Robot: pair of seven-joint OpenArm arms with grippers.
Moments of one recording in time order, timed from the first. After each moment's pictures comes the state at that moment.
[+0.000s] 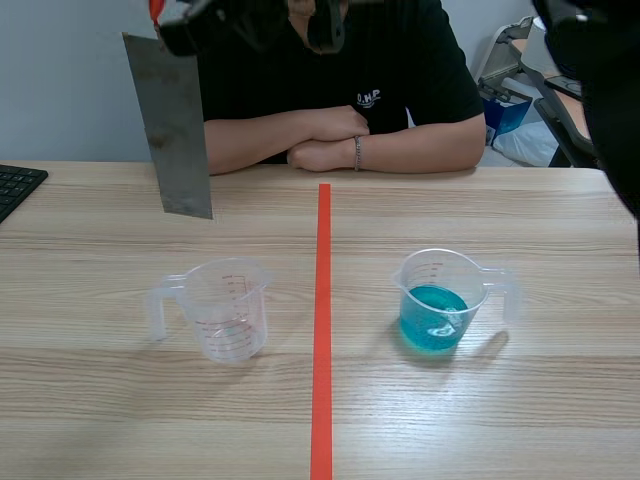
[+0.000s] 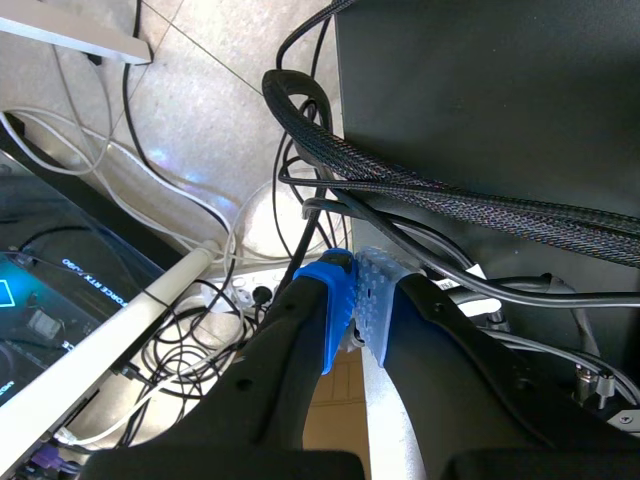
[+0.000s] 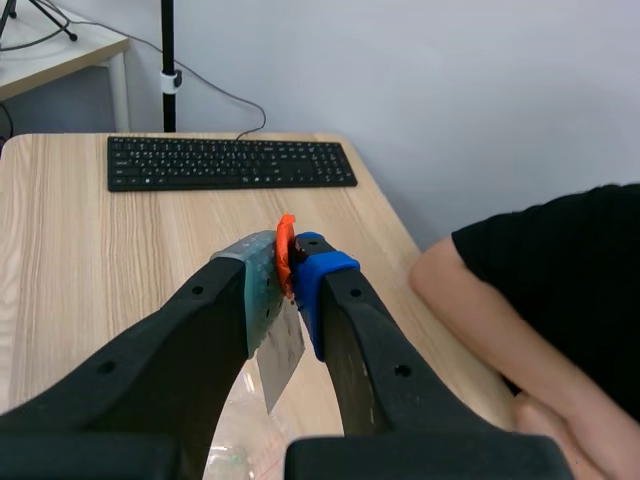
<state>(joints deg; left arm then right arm) 30.9 -11.1 -6.7 35.8 5.5 -7.5 -15.9 19.2 11.6 -23.3 118.6 33.8 34.1 -43.8</state>
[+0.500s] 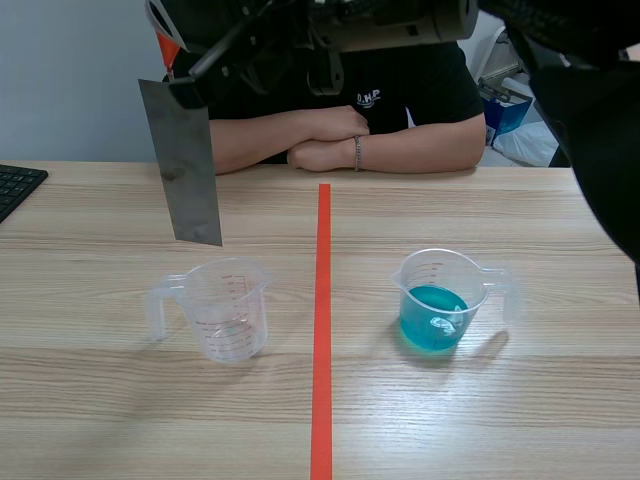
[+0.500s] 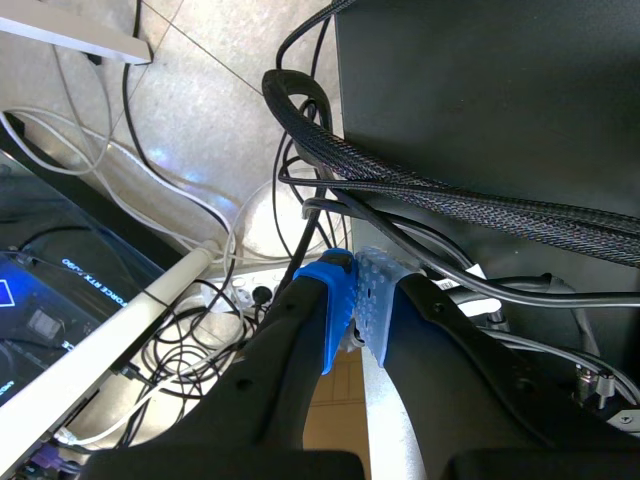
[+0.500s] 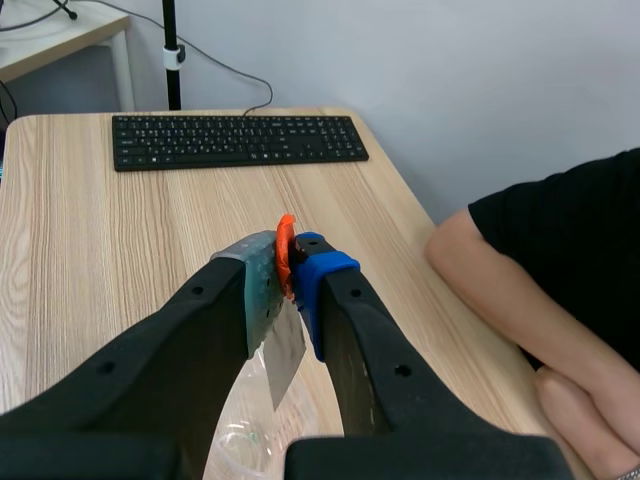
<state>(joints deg) 30.9 -11.1 -6.7 35.8 5.5 -7.5 -15.9 17.5 11.6 -24.1 117.0 32.3 34.1 -43.7</state>
